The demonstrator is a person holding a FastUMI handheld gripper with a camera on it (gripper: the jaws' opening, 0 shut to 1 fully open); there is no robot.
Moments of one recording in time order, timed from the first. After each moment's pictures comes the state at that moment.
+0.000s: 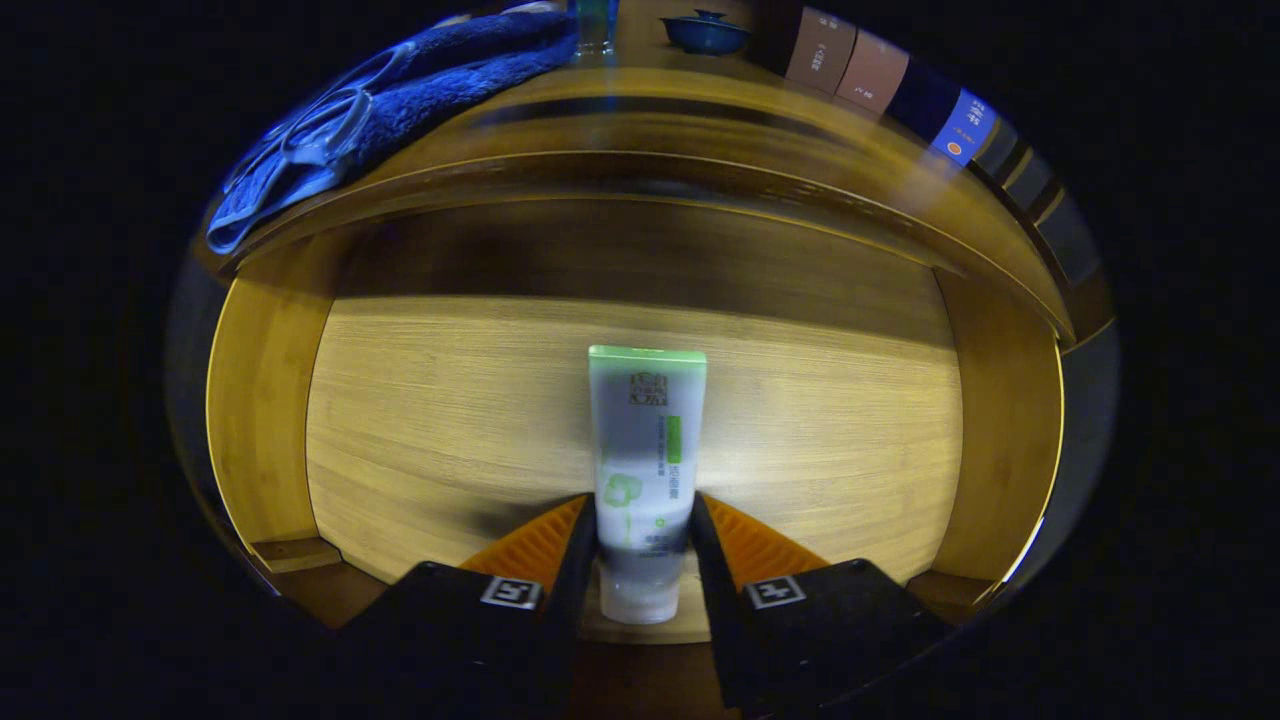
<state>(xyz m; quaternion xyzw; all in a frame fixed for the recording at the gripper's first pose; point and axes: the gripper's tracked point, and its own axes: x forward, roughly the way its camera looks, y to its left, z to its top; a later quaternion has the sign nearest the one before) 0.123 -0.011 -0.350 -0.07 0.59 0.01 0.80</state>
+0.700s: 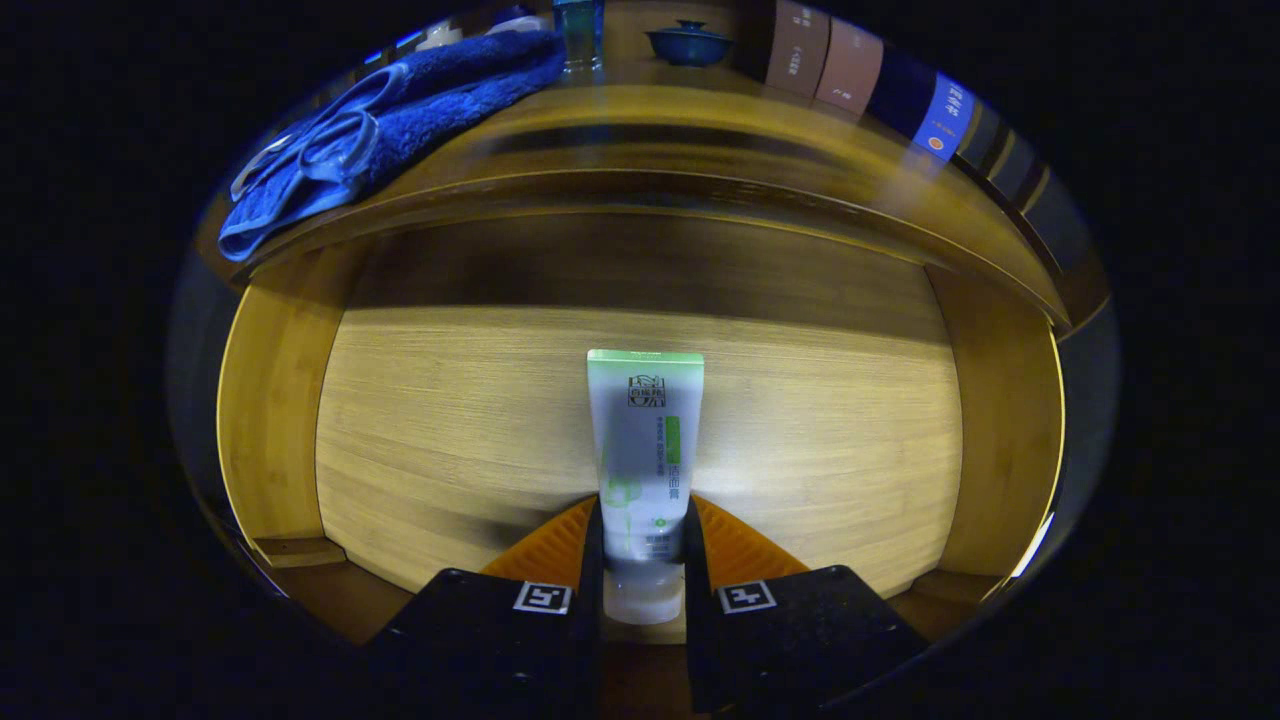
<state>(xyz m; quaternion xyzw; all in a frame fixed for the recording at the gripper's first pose) 0.123 -0.012 -0.335 -0.04 0.57 0.01 0.82</state>
